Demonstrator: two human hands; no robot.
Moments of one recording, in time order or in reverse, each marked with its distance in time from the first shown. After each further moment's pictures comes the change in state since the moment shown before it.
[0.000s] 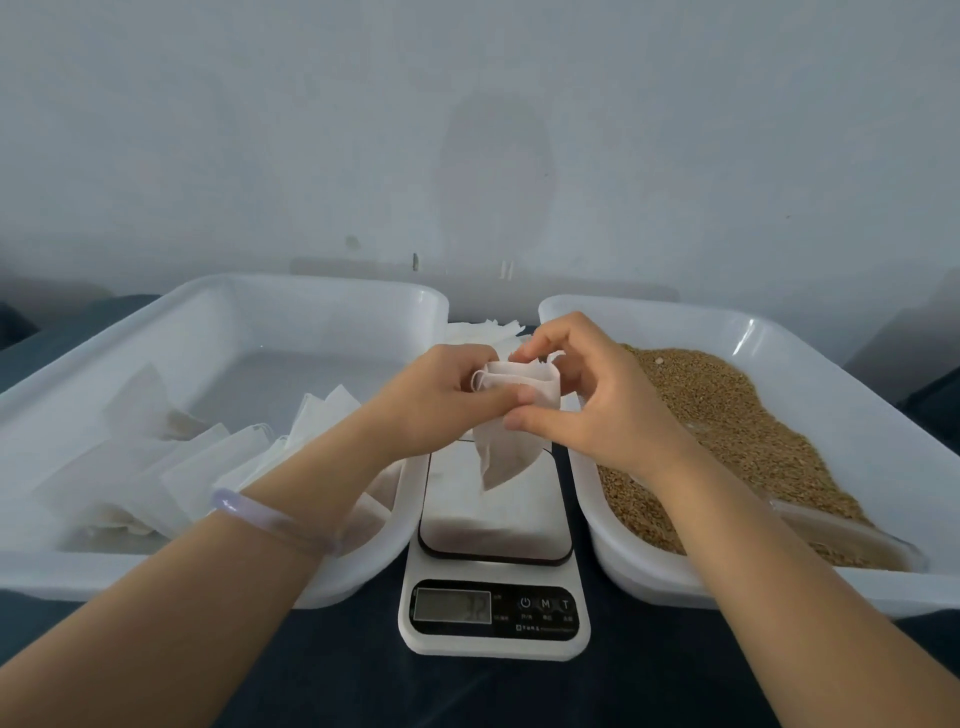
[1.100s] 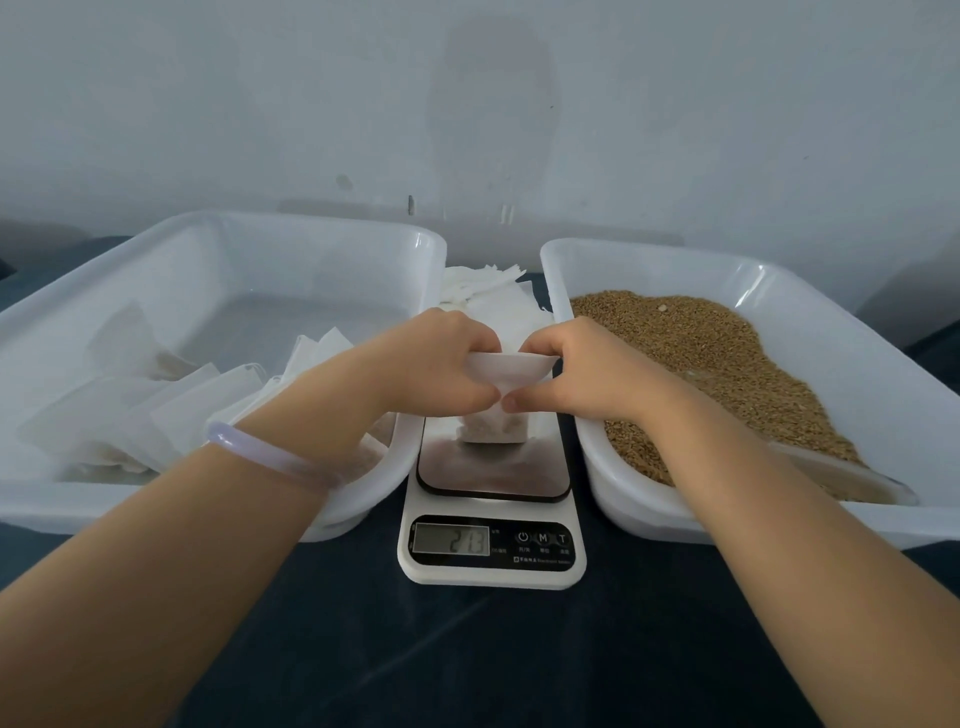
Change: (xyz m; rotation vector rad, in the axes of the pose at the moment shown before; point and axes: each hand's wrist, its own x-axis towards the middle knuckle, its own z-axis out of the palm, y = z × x) left_hand -0.005 -0.003 -0.001 0.607 -0.190 -0.040; right_hand 0.006 0.009 0.007 -0.428 -0.316 0.392
